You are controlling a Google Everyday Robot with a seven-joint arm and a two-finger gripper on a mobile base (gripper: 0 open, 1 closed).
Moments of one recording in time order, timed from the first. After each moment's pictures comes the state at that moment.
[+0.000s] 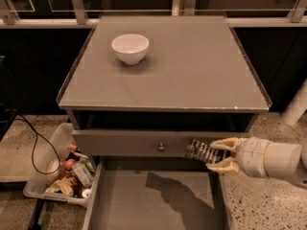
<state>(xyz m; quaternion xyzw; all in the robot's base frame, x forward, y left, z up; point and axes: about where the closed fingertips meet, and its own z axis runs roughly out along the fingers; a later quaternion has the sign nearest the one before) 0.456 -0.203 0.712 -0.57 0.69 0.05 0.44</state>
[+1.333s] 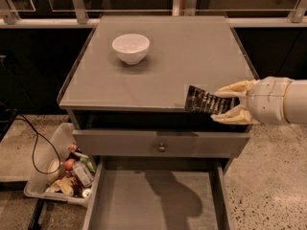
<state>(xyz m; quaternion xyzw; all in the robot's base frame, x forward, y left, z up) 0.495 -0.191 0.881 -0.61 0.63 -0.03 0.48</state>
